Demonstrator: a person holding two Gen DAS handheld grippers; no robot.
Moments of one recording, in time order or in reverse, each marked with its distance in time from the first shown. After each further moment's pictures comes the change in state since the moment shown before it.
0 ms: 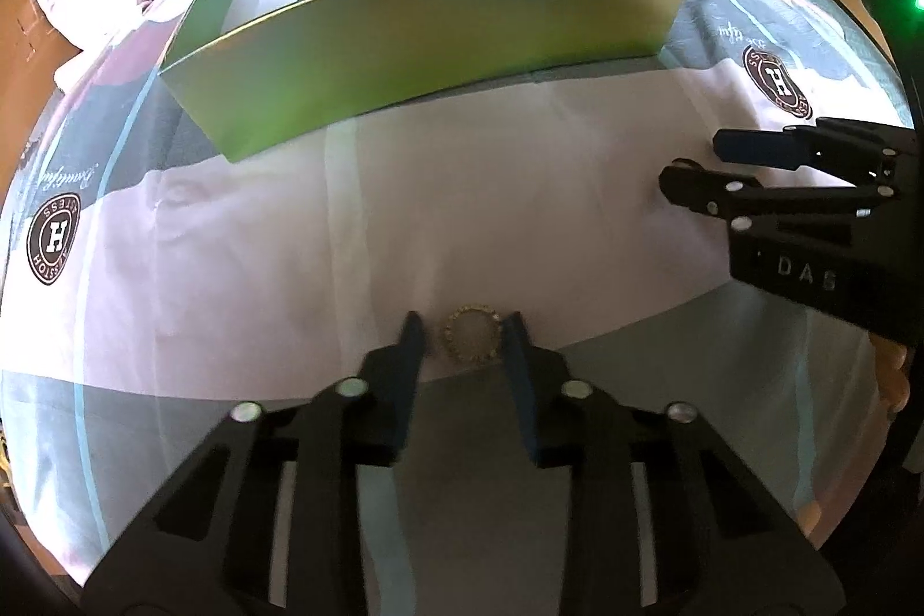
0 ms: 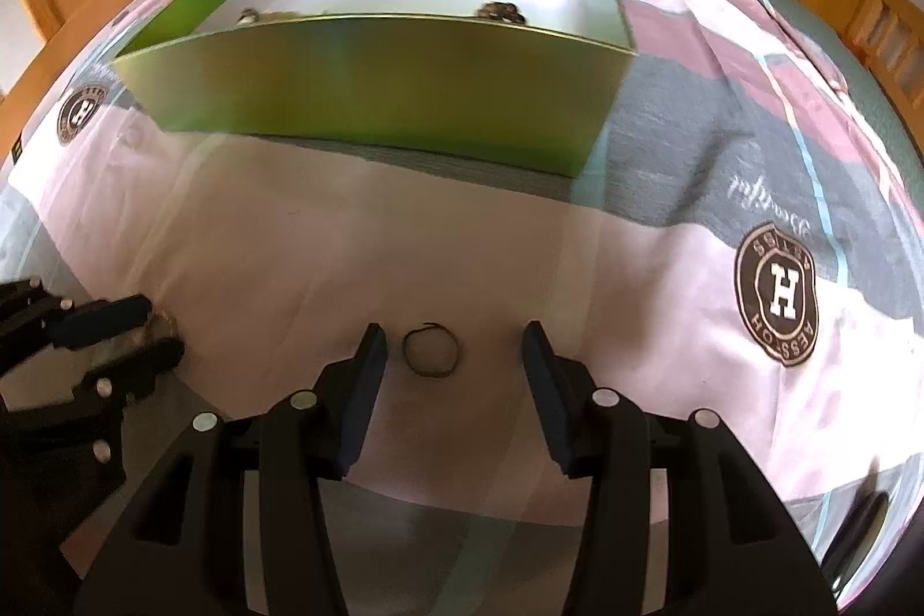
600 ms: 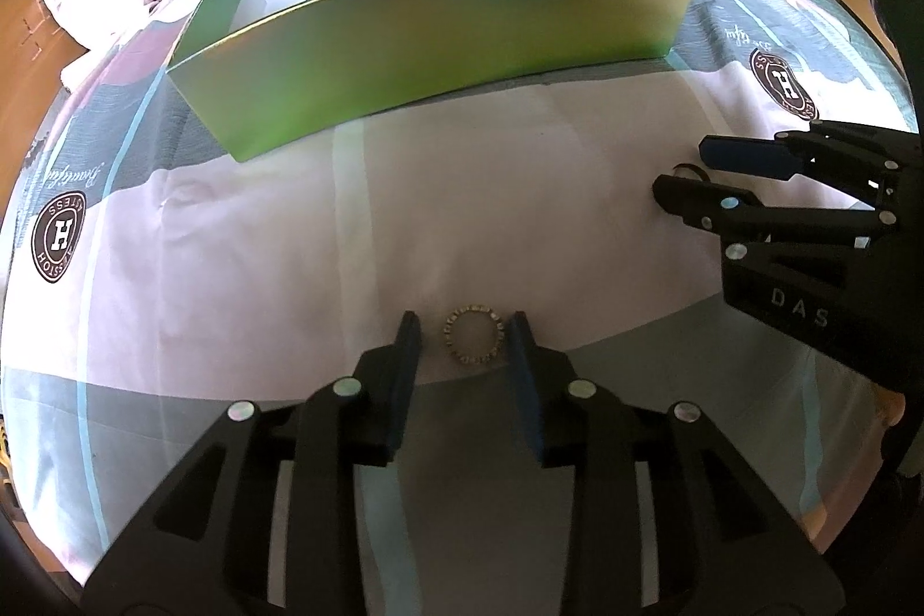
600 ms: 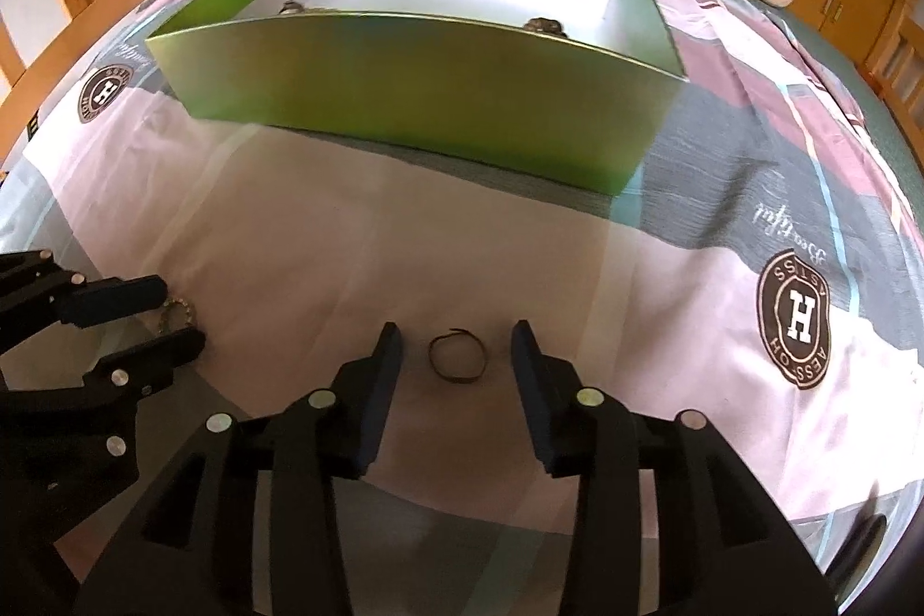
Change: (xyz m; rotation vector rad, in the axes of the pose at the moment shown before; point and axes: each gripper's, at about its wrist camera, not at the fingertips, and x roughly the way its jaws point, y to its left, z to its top) left arm 0.001 0.003 0.000 -0.010 -0.005 0.010; right arm 0.000 0.015 -0.001 -0.048 -0.030 0.028
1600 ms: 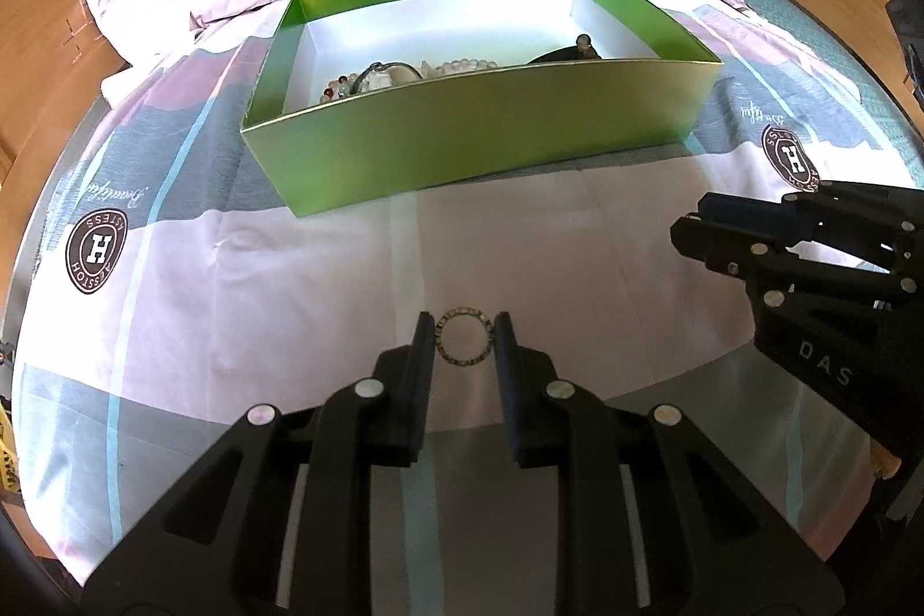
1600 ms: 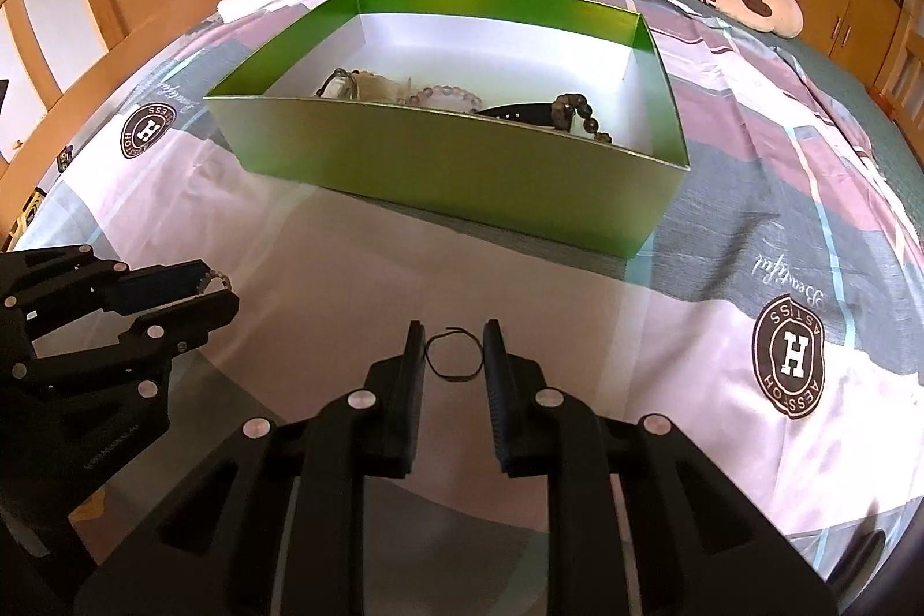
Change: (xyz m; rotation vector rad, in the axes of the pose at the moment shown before) left arm -0.027 0.010 0.013 -0.067 -0.123 0.040; right arm -0.028 0.006 0.012 -0.005 -0.097 0.058
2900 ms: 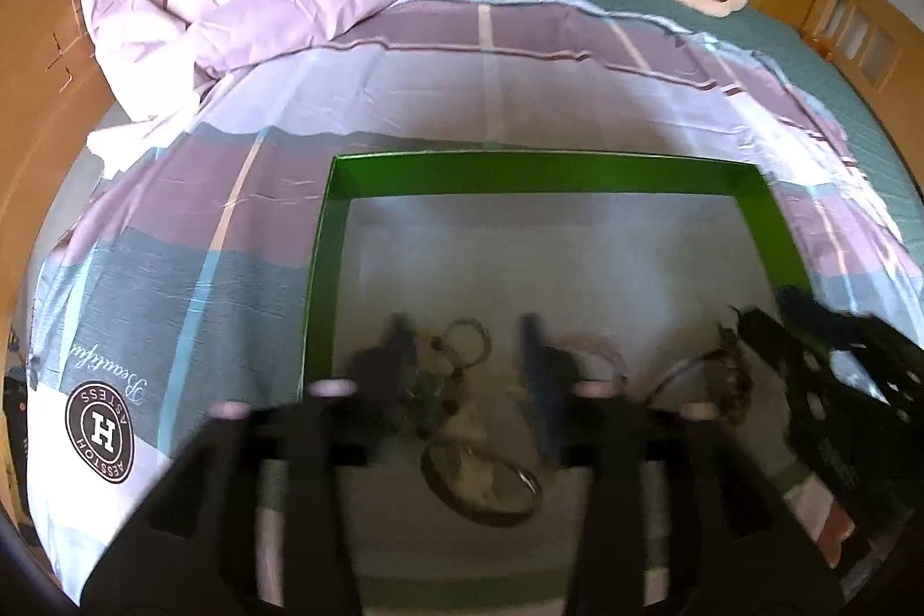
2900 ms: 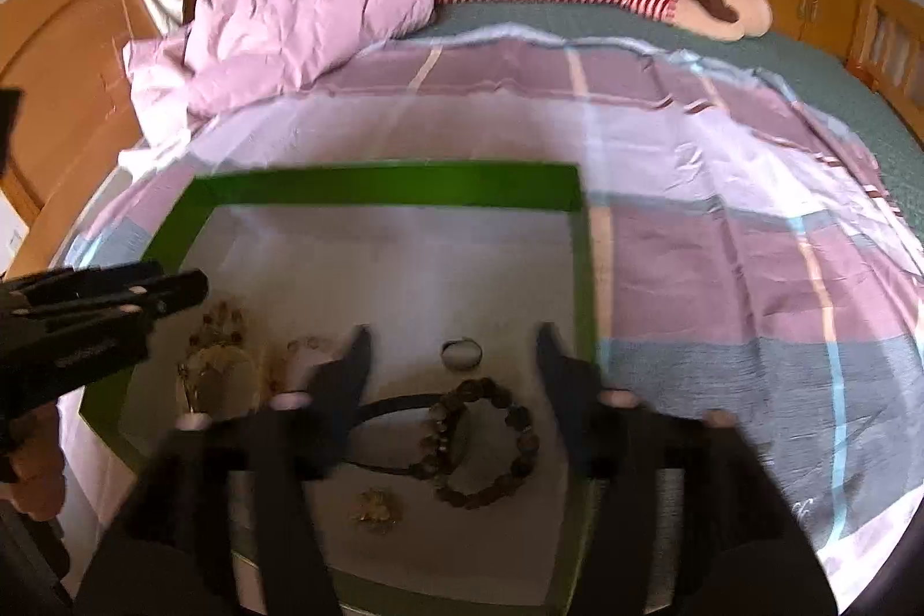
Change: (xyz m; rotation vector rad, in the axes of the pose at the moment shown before) left arm 0.077 0.071 0.190 -0.199 0.012 0.054; right arm 0.053 -0.087 0.136 0.188 -0.132 -0.023
